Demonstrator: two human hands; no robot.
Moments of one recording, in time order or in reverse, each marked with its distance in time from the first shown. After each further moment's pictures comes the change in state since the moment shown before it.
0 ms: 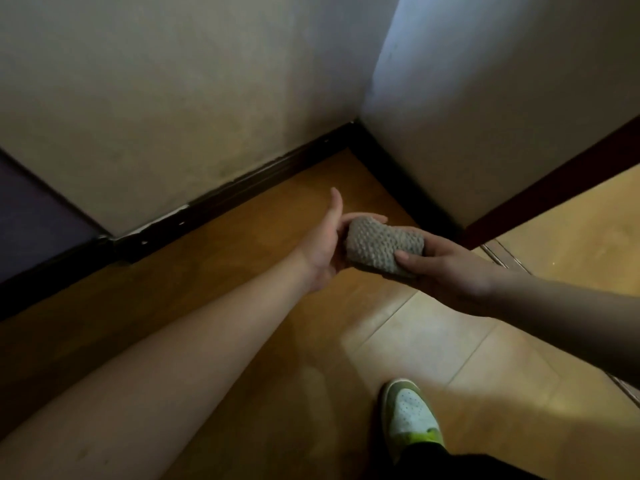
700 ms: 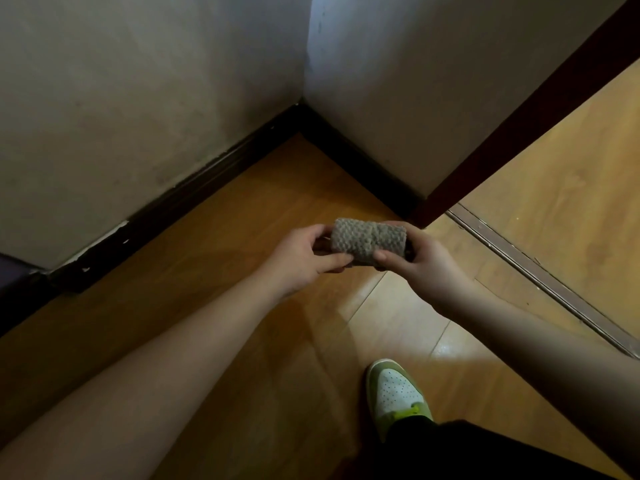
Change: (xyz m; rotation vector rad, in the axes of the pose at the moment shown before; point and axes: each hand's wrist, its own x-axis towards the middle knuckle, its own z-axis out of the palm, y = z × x) left_hand 0.002 -0.023 0.014 0.553 -0.078 0.097; right_hand -0.016 0.057 -0.023 -0.400 0.478 -0.255
